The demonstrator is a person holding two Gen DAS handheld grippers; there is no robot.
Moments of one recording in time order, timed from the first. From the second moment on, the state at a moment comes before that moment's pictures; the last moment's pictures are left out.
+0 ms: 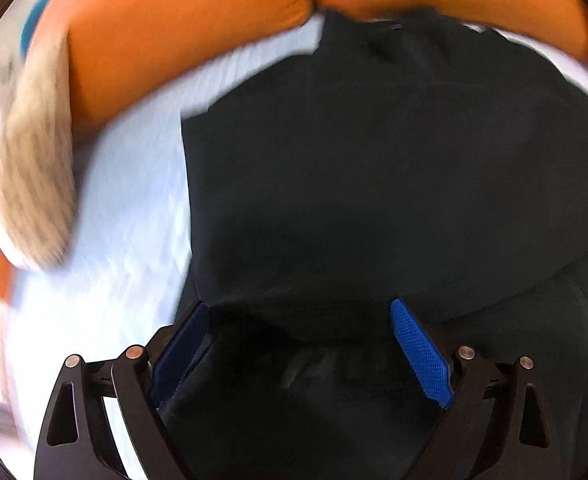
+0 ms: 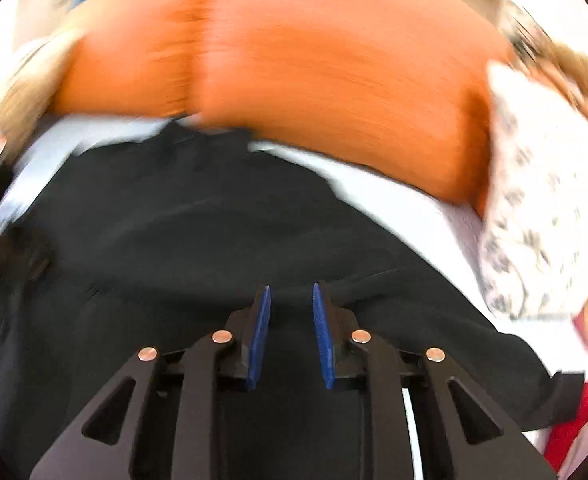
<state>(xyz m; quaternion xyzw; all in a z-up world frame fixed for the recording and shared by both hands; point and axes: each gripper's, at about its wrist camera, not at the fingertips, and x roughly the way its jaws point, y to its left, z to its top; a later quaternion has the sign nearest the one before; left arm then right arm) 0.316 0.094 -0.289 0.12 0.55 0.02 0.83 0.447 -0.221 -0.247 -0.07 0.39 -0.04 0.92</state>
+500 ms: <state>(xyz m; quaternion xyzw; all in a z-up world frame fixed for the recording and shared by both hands) 0.292 0.075 -0.274 0.15 0.49 0.08 0.86 0.446 -0.265 -0.290 -0.09 0.45 -0.14 0.88</state>
